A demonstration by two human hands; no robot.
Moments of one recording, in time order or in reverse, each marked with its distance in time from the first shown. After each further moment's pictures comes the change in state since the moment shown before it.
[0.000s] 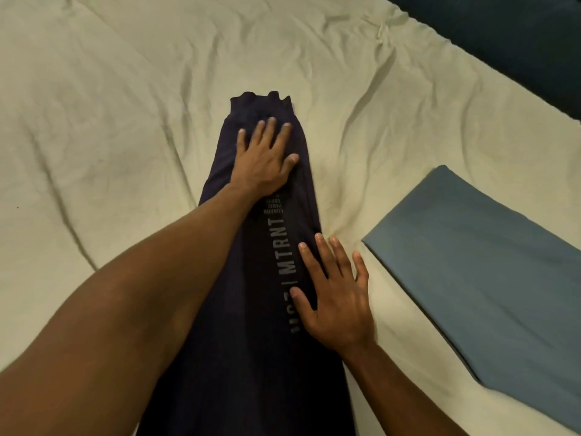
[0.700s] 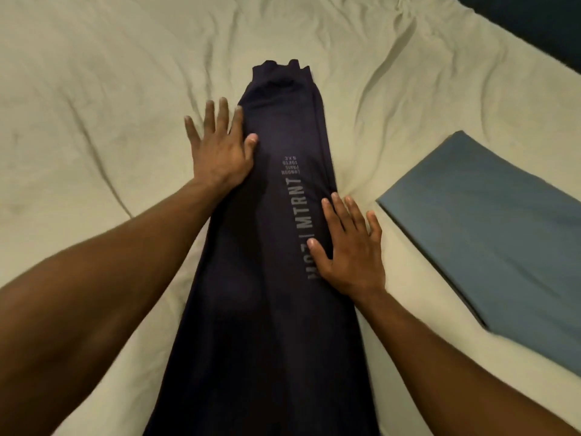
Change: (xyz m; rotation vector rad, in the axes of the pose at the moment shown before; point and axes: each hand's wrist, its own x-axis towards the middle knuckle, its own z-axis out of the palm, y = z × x) left_hand -0.102 -0.050 -0.024 0.083 0.126 -0.296; right_hand 0.002 0.001 0.007 0.008 0.006 0.039
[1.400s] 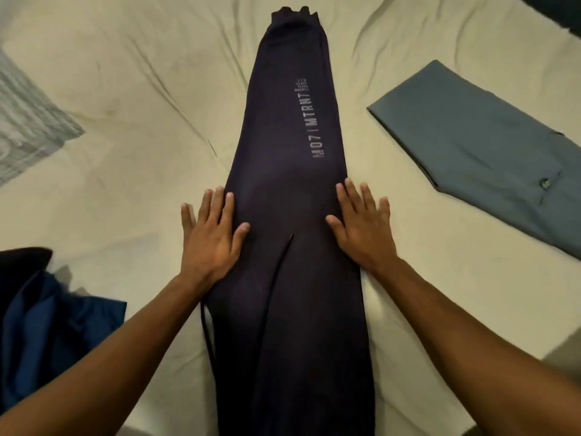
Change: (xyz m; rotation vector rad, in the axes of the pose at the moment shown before) left_hand -0.391 -0.052 -0.035 0.007 -0.180 0.052; right_hand -0.204 -0.031 -0.057 -0.064 -0.167 0.002
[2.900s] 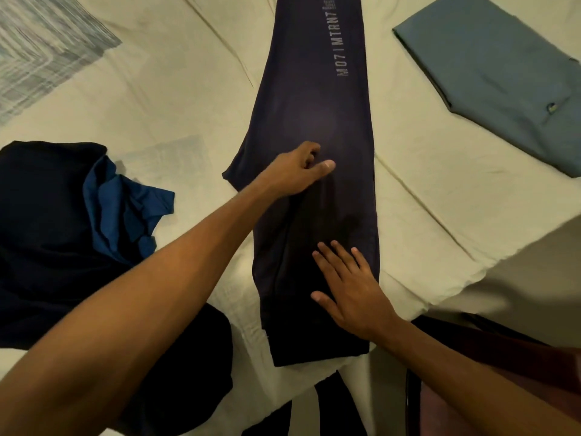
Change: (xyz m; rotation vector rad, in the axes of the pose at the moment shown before) left_hand -0.077 0.088 -0.083 -0.692 -0.483 0.006; right_hand -0.278 -0.088 0.009 0.120 -0.228 -0.361
